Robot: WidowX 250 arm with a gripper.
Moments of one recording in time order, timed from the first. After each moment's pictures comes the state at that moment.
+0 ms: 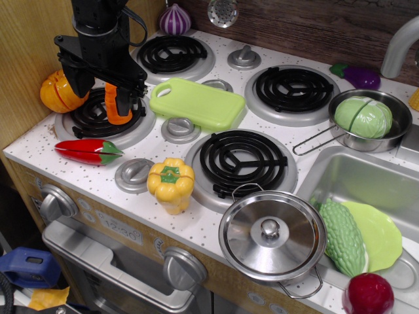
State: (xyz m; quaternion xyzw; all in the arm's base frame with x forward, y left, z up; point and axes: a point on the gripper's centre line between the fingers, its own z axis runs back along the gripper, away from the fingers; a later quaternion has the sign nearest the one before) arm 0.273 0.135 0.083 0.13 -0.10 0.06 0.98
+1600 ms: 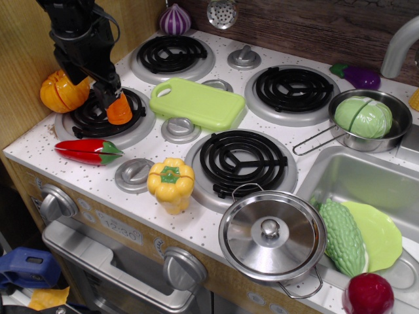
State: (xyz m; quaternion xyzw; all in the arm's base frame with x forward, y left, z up) arm 0.299 0.179 0.067 0.13 -0.15 -0.09 0.98
